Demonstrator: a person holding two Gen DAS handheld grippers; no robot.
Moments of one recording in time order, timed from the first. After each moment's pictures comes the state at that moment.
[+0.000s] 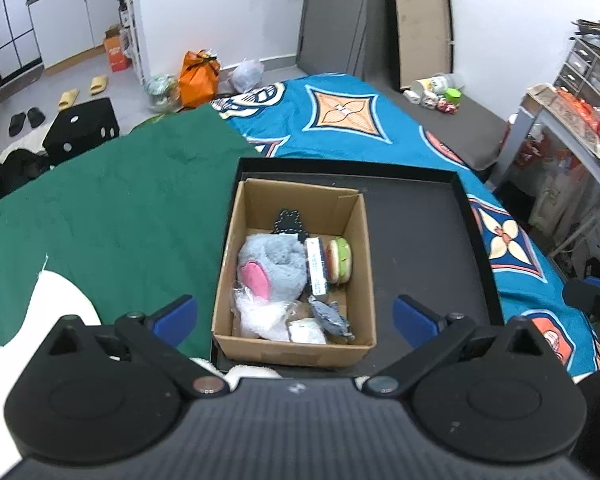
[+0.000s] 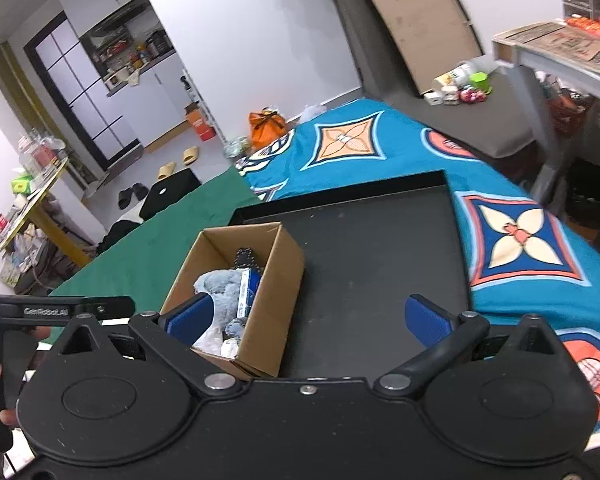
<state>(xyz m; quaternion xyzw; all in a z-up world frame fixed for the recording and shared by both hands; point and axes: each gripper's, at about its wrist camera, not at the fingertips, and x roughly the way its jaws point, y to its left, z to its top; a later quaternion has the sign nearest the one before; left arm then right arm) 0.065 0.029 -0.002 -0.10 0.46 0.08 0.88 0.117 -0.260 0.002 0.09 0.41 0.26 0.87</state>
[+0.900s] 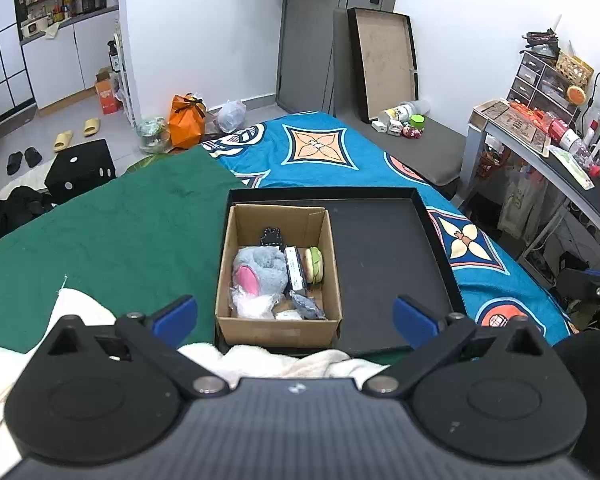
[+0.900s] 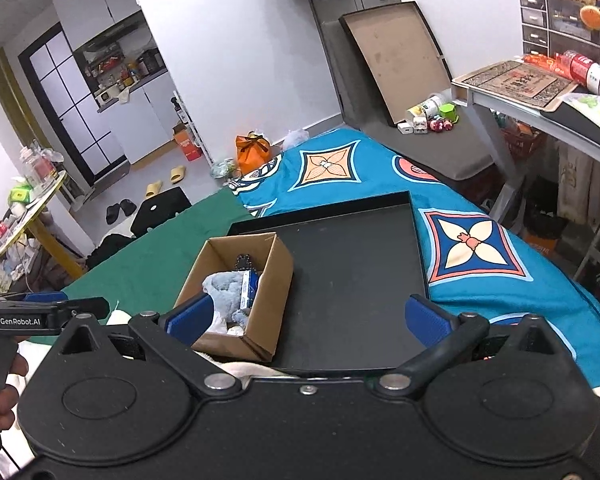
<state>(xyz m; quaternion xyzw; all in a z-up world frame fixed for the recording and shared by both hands) -0.011 0.002 0.051 -0.07 0.41 0.06 0.91 0.051 -0.283 0.055 0.08 0.38 0.22 0.89</state>
